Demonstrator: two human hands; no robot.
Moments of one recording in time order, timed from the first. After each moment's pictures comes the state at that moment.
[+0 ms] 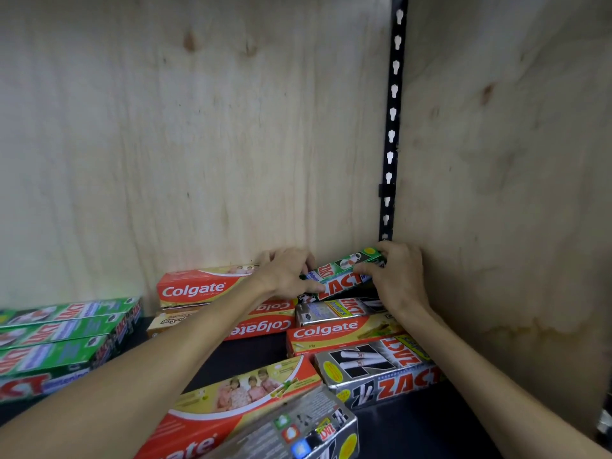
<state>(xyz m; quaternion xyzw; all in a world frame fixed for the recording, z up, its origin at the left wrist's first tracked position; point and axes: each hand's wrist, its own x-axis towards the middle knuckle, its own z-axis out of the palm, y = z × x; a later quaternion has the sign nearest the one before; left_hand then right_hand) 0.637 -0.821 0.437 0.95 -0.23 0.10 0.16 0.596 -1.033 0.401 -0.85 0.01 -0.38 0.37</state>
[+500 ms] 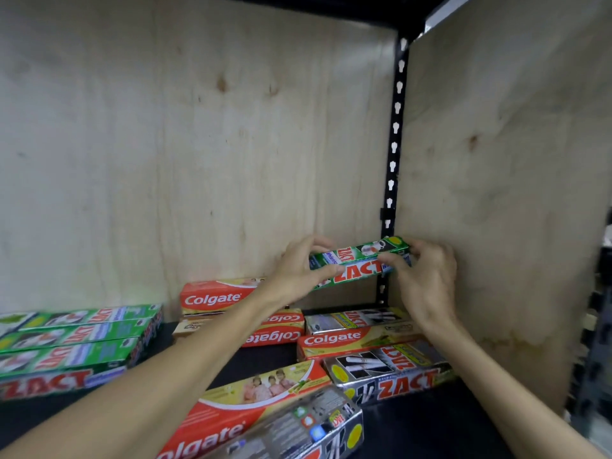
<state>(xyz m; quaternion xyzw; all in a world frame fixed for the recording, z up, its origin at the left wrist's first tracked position) 0.590 -0.816 0.460 0.84 -0.29 0.14 0.43 0.533 -1.031 0.447 -0.79 0.01 -0.50 0.35</state>
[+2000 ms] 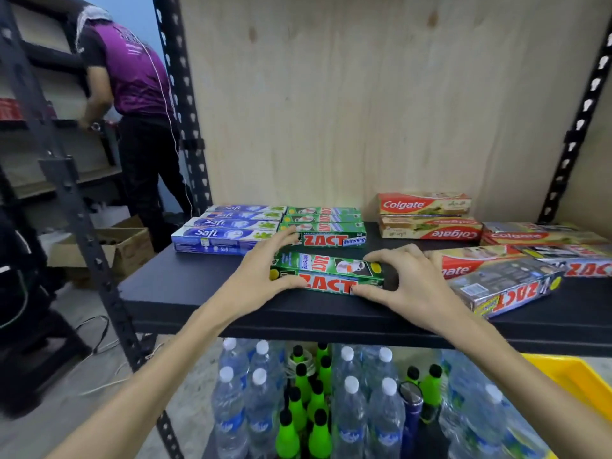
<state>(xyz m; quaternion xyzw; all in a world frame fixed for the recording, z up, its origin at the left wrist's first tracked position) 0.327 -0.431 0.382 0.91 -0.15 0.15 0.34 0.347 -0.714 0.380 -0.93 -0.22 -0.23 0.20</state>
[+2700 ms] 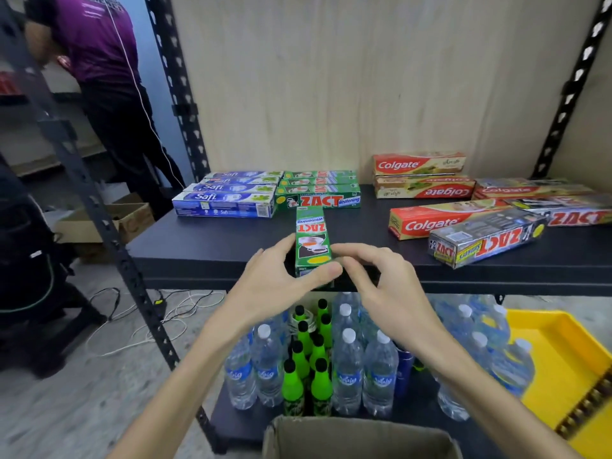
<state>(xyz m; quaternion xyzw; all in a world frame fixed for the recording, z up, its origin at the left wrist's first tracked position) 0.230 -0.492 0.379 0.91 -0.07 0.11 0.40 0.244 -0.681 0.357 -0.84 -0.23 -0.18 0.46</state>
